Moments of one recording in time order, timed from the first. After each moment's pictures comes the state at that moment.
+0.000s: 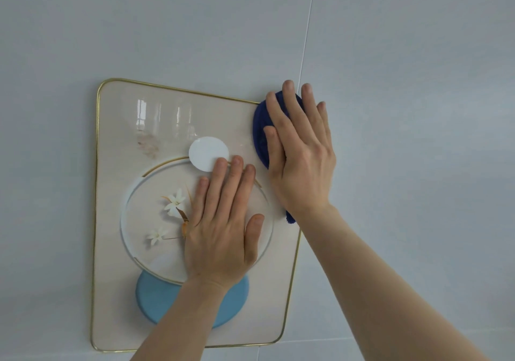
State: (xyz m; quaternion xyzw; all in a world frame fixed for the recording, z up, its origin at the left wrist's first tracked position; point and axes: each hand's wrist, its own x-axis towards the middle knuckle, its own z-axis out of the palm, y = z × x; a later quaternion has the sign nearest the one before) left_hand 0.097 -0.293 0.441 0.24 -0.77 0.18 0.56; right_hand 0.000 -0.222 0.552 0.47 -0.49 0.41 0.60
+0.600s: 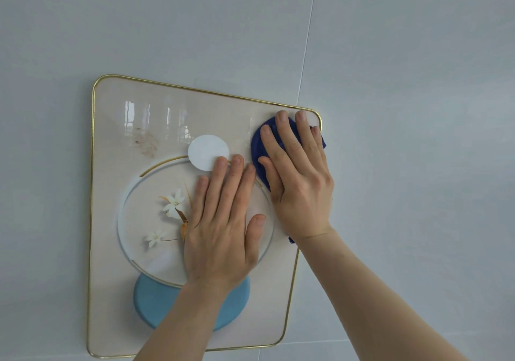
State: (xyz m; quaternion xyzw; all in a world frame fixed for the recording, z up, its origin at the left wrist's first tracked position) left_hand 0.098 -0.291 0.442 0.23 -0.76 0.18 0.58; right_hand -0.014 -0.222 0.518 0.49 -0.47 0.39 0.62
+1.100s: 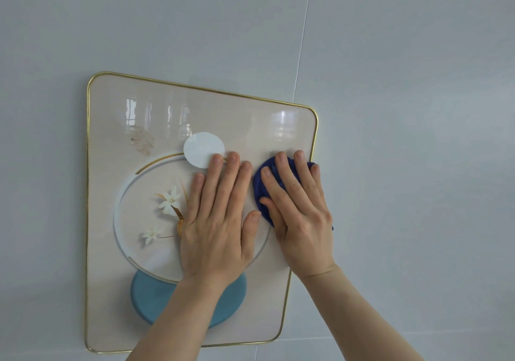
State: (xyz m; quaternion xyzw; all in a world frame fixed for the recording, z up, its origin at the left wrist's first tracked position) left_hand 0.098 -0.292 0.440 0.23 -0.76 0.19 0.58; right_hand -0.027 -0.204 0.462 0.53 -0.50 0.38 0.56
